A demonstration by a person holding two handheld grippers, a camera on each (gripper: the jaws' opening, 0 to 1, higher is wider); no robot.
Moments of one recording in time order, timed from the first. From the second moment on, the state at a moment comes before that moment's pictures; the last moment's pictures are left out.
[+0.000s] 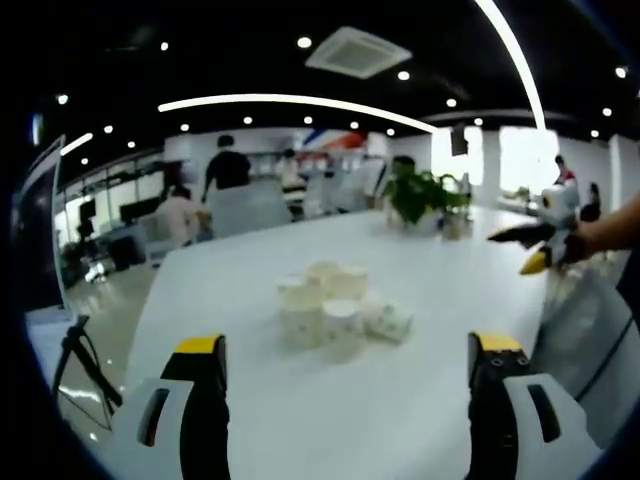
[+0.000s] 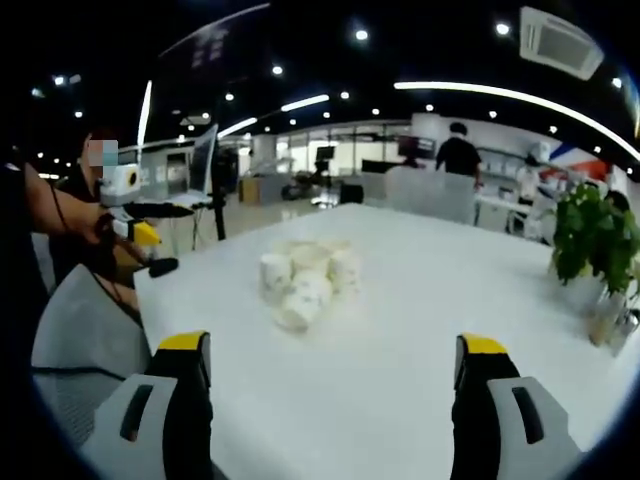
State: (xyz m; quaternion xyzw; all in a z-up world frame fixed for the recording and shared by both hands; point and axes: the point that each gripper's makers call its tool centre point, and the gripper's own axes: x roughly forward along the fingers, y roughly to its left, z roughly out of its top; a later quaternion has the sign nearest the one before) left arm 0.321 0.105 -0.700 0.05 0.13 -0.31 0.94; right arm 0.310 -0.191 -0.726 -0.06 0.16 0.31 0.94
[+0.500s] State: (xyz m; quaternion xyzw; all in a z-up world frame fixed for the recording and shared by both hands) left arm 0.321 0.106 -0.720 0.06 0.16 -0.32 0.93; right arm 0.314 -0.194 -0.736 -0.07 0.18 0.31 0.93
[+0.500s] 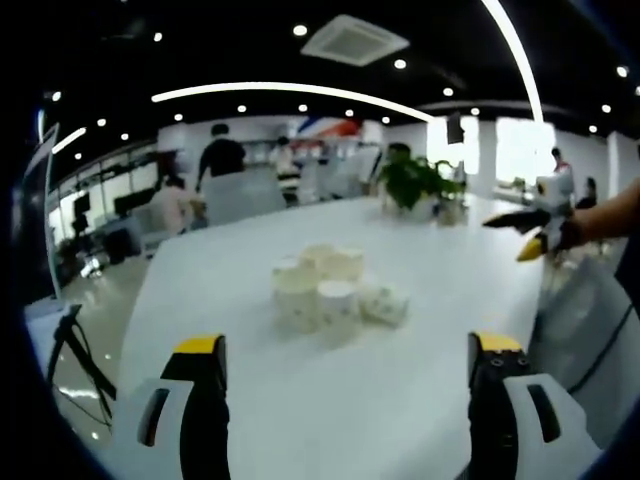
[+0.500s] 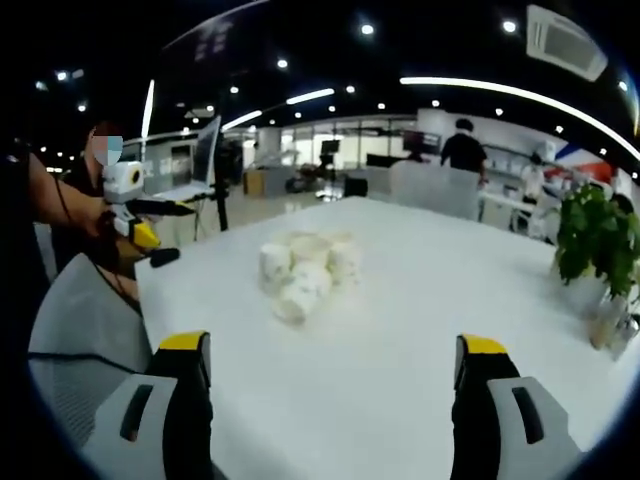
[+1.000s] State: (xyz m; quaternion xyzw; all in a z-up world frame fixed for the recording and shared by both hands) left arm 0.335 0.116 -0.712 0.07 0.16 -0.32 0.93; right arm 0.322 -0.190 -0.736 -0.07 0.19 0.32 0.93
